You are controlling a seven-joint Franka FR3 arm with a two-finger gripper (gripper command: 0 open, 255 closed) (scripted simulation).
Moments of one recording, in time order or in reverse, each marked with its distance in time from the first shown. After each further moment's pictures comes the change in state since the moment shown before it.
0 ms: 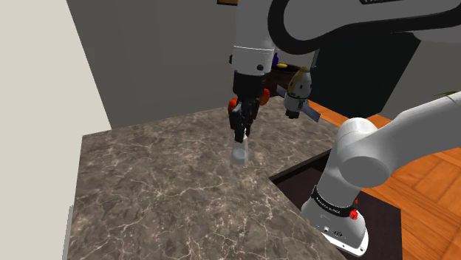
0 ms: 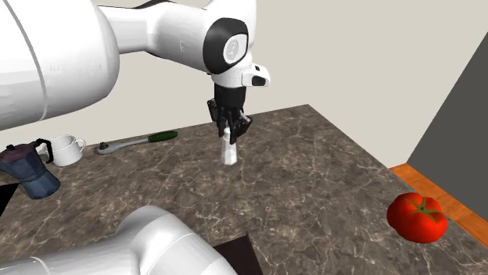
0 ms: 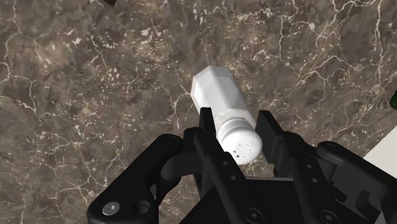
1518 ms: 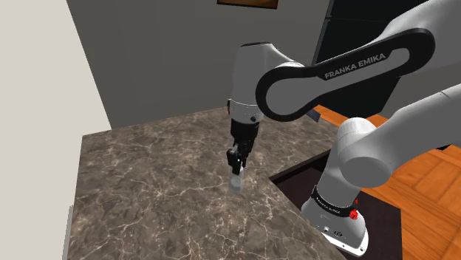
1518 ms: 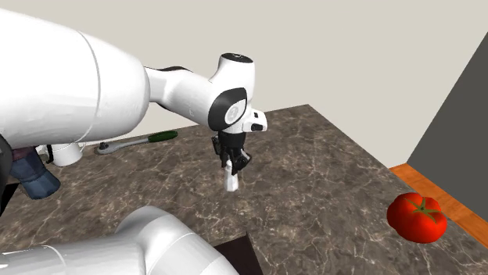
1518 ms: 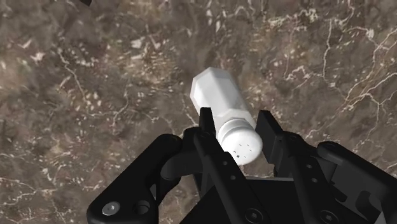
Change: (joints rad) arm 0.024 0.070 0.069 -0.266 0.074 0.332 -0.042
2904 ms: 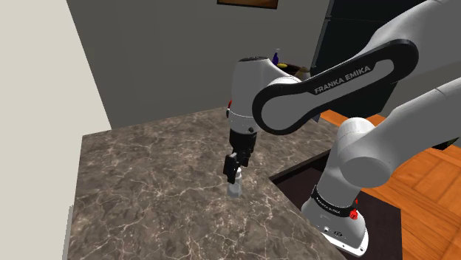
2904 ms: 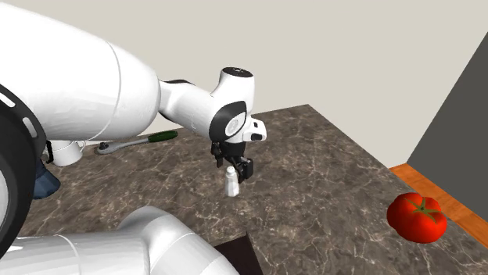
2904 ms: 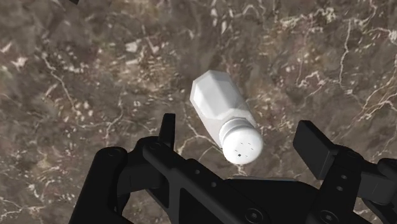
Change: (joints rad) arm 0.005 0.059 0.024 -0.047 0.024 0.104 -0.011
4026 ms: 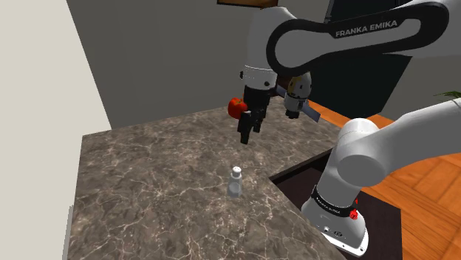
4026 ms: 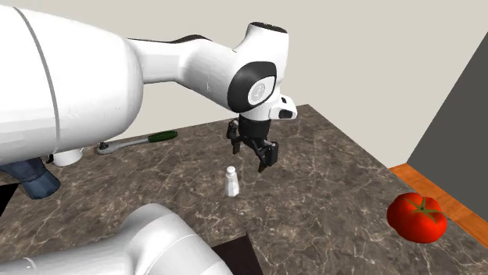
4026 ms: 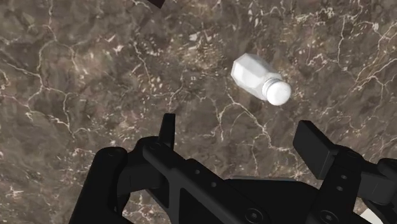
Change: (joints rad) arm -0.099 -0.170 -0.192 0.135 -0.150 -0.326 -0.099
